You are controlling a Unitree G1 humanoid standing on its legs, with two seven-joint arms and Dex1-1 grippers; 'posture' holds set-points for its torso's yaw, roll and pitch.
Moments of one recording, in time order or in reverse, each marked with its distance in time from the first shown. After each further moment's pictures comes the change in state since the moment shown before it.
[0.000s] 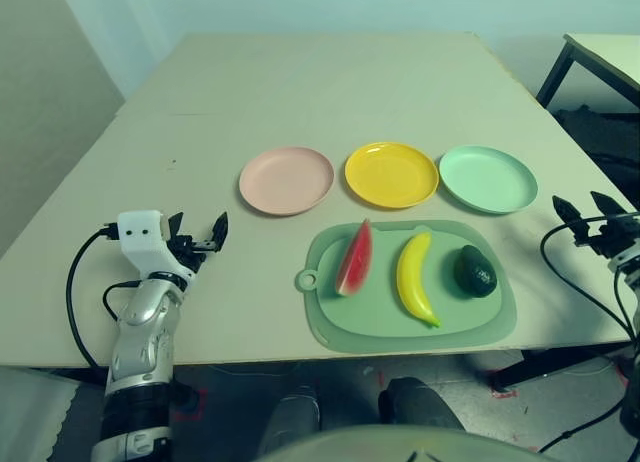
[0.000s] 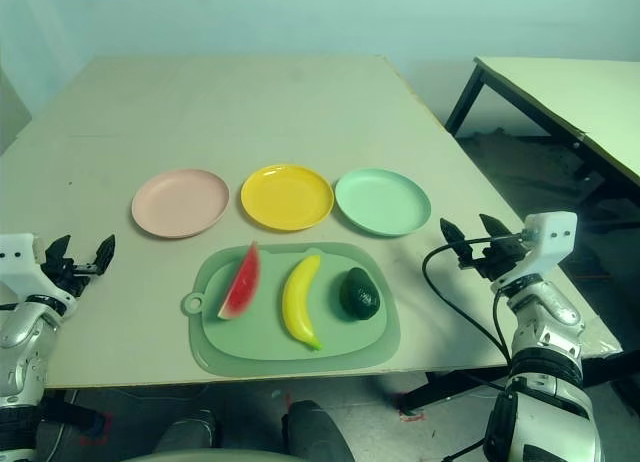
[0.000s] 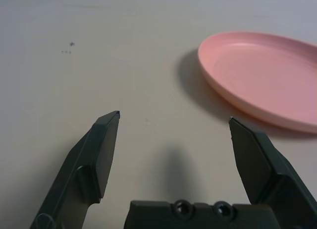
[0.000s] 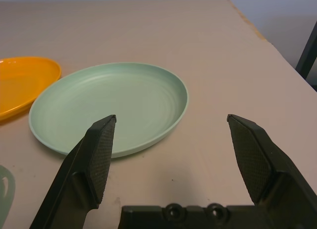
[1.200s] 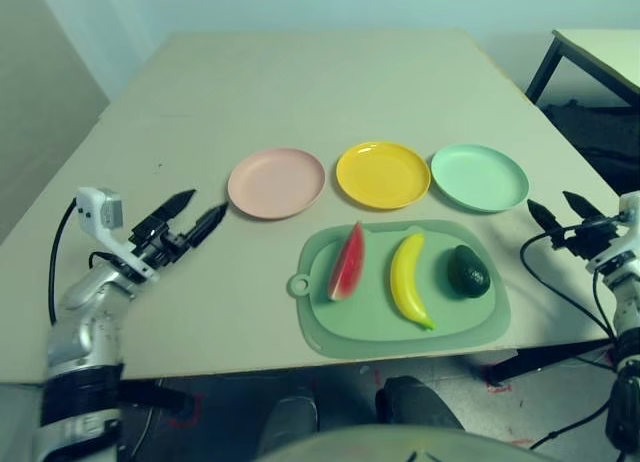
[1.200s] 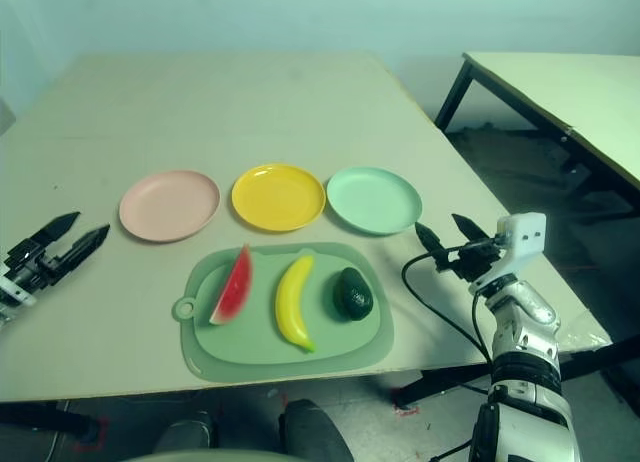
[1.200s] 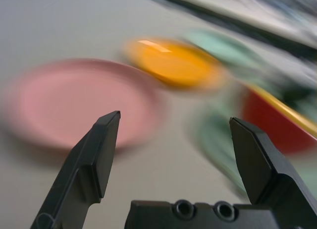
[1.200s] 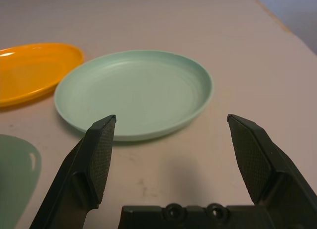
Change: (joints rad) left arm -0.070 0.448 -0.027 0.061 -0.362 0.148 -1.041; right arm 0.078 0.057 0.034 -0.151 0.009 0.034 0.029
